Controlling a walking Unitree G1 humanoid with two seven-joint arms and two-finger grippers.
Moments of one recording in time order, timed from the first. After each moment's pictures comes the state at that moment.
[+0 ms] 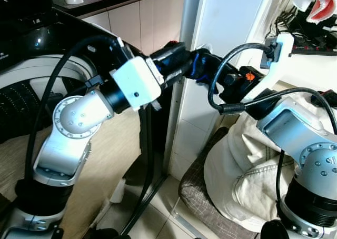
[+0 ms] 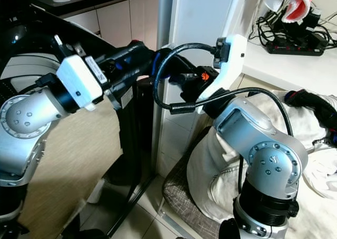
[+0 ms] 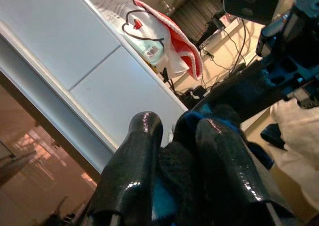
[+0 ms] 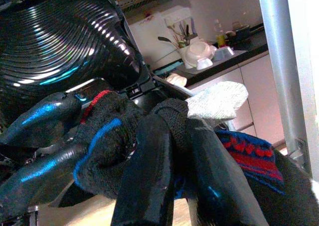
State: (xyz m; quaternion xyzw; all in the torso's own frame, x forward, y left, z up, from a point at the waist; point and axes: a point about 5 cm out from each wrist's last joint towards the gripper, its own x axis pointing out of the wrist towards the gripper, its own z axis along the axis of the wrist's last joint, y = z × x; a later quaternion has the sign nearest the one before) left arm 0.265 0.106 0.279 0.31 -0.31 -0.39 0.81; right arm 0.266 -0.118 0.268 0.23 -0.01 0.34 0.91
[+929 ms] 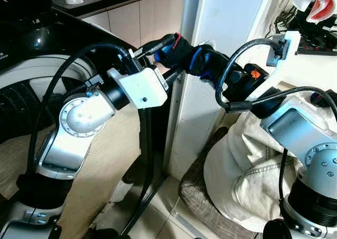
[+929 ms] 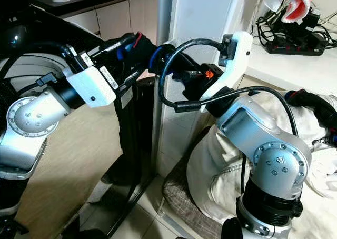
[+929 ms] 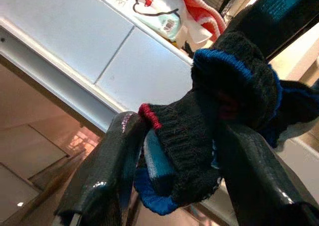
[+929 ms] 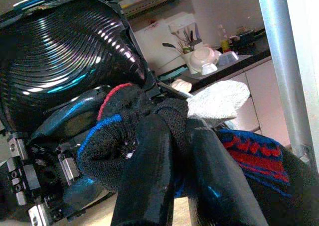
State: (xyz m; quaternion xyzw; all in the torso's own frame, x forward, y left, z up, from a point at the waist) left arm 0.279 0.110 0.273 0.41 -0.33 -0.31 0.79; right arm 0.264 -0.121 0.272 0.24 -0.02 0.34 0.91
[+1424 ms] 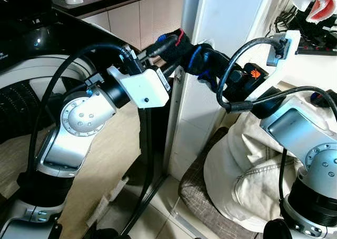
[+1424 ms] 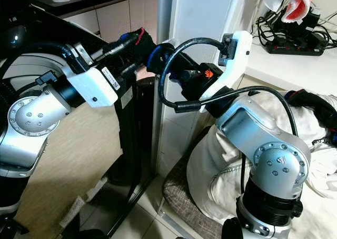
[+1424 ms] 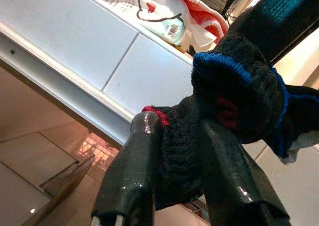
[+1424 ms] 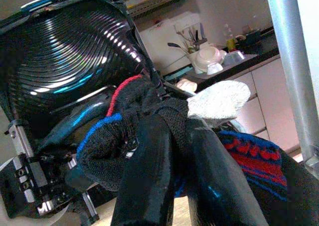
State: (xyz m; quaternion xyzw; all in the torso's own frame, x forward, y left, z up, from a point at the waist) left arm 0.279 0.109 0.275 0.42 -0.34 -0.30 0.78; right arm 0.263 -0.118 0.274 0.25 -0.02 0.36 0.90
